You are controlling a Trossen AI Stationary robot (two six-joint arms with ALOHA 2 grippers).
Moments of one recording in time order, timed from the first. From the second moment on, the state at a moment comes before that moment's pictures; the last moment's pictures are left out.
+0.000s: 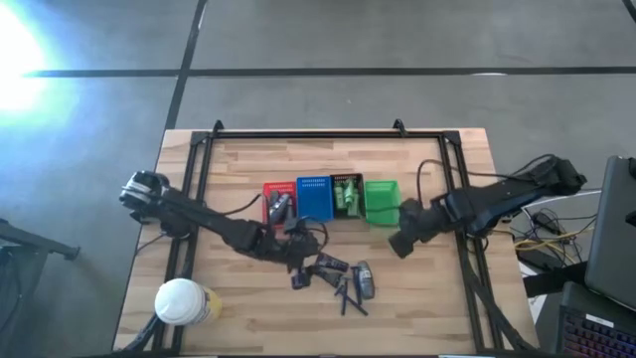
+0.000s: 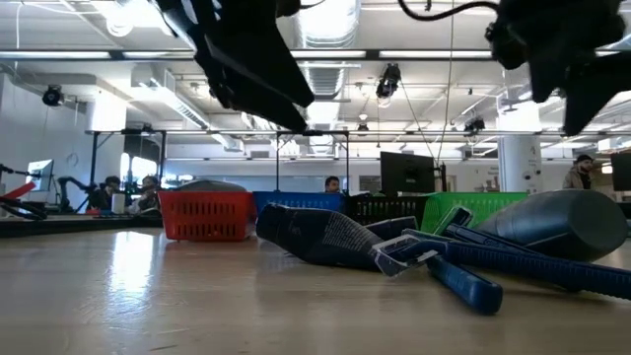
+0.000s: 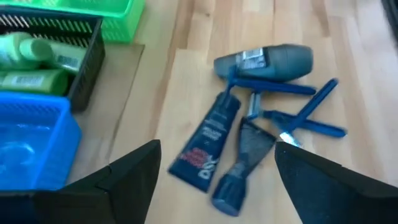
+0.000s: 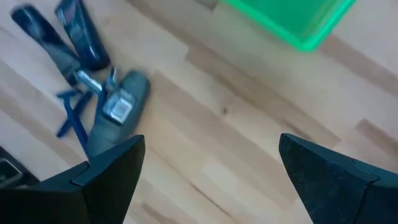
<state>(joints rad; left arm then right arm) -0.34 1.63 1.09 -0.21 -0.30 -0.40 0.30 1.18 0.93 -0.99 0.04 1.31</state>
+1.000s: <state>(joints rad) -0.54 1.52 1.16 -0.70 -0.33 -0.58 0.49 1.77 1.14 -0.62 0.05 1.62</state>
